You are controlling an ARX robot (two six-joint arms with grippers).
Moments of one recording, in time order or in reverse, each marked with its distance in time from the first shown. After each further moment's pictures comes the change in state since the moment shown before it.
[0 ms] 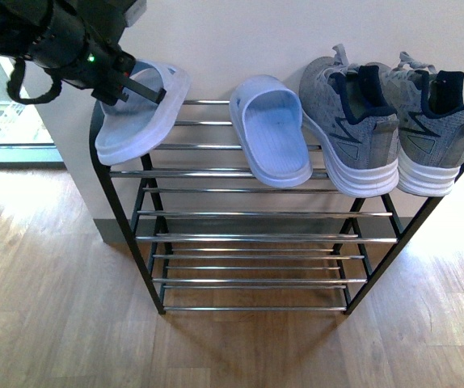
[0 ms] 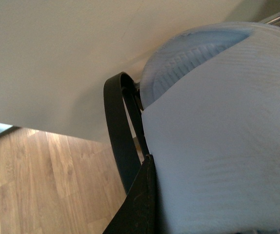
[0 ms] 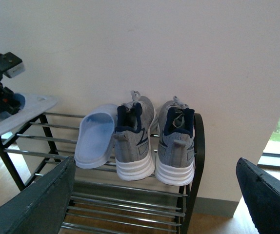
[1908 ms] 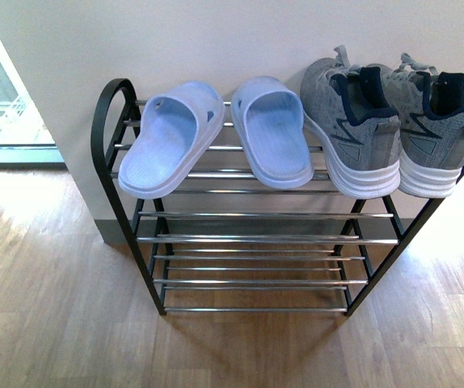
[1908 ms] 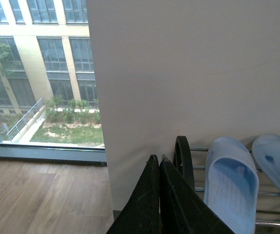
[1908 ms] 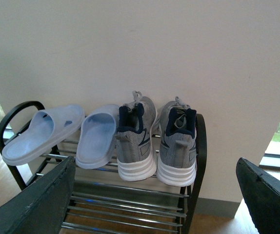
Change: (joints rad) left arm 0.102 -1.027 -1.169 0.817 -0.031 -0.345; right arm 0.000 0.000 0.000 0.000 -0.002 0.000
